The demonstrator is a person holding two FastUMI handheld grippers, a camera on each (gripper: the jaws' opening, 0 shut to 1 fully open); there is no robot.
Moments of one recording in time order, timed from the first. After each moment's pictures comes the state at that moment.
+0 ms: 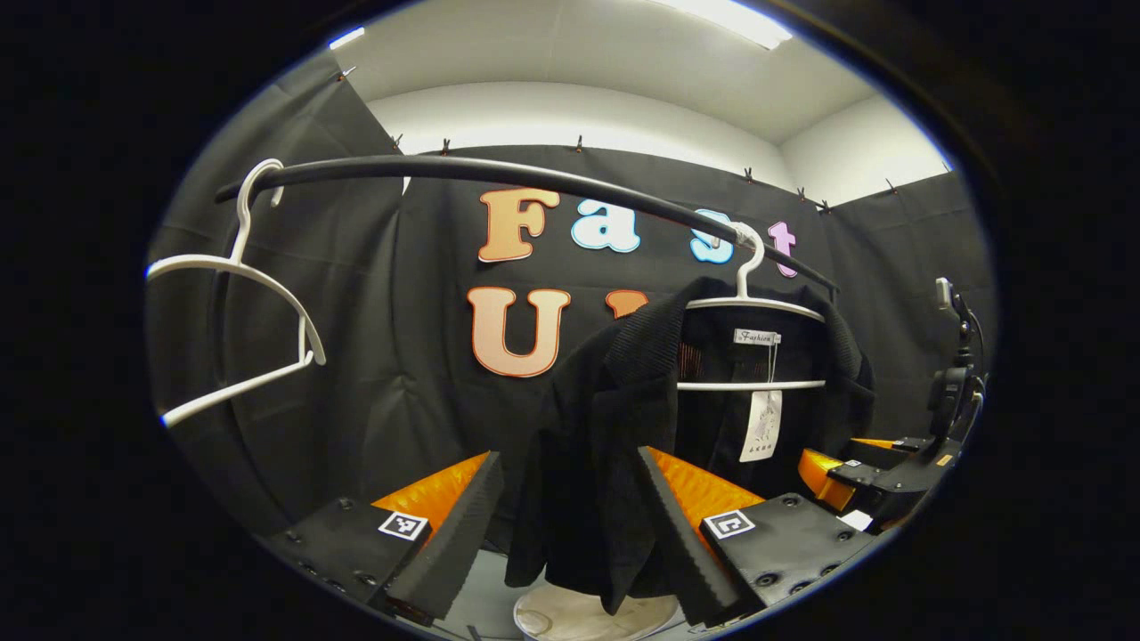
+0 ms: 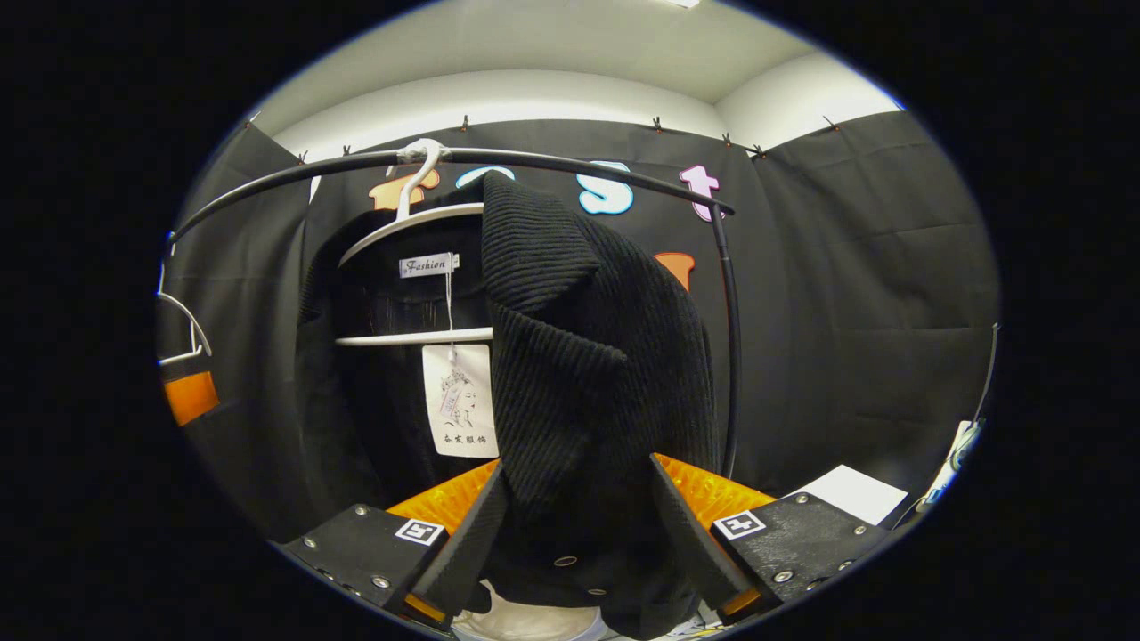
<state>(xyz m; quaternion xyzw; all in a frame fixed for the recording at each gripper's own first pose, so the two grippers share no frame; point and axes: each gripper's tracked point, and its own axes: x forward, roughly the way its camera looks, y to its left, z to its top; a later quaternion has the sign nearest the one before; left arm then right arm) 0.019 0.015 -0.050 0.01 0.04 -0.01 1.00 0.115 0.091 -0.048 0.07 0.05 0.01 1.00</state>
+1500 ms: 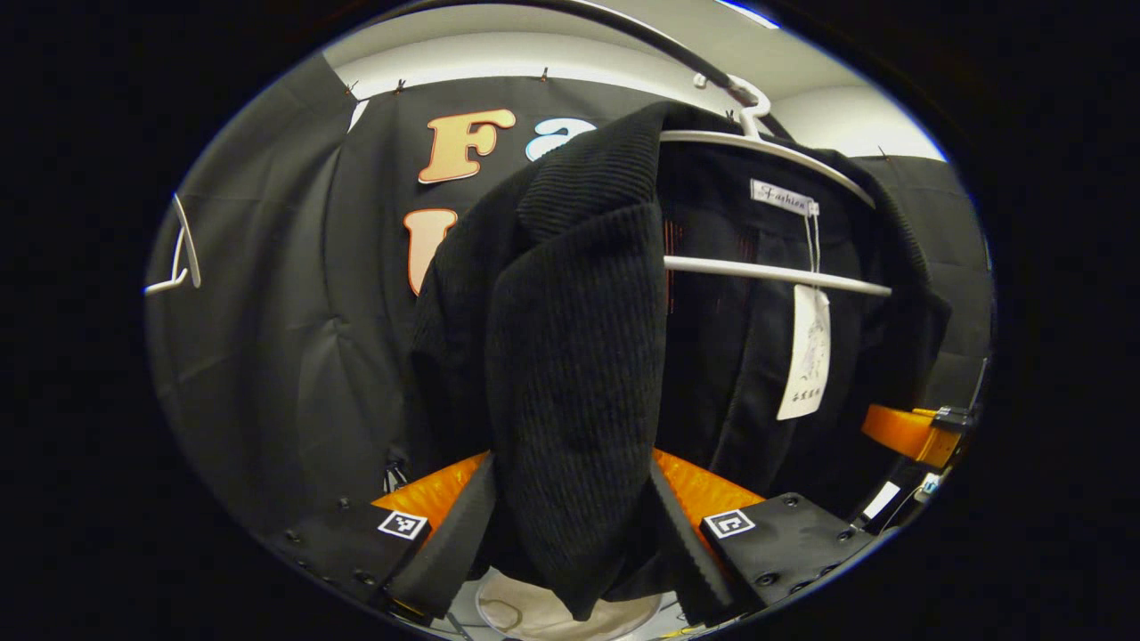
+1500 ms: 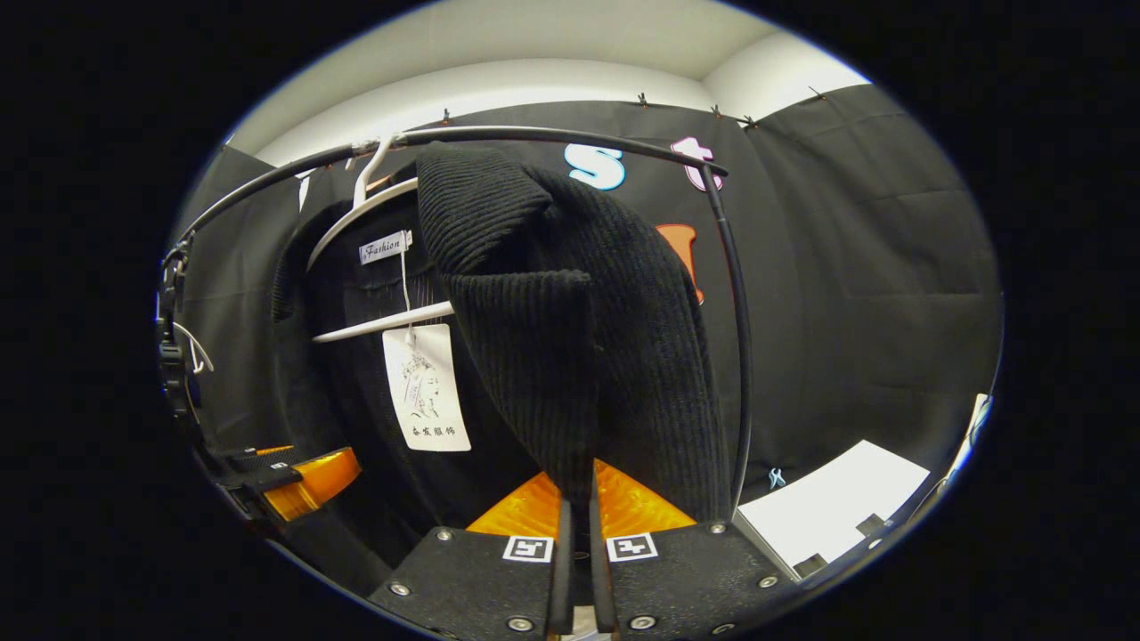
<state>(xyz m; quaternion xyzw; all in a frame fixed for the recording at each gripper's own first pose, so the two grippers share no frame) 0.124 -0.038 -0.168 0.01 0.14 -0.06 0.99 0.131 0.078 -0.068 0.11 0.08 0.03 0.99</state>
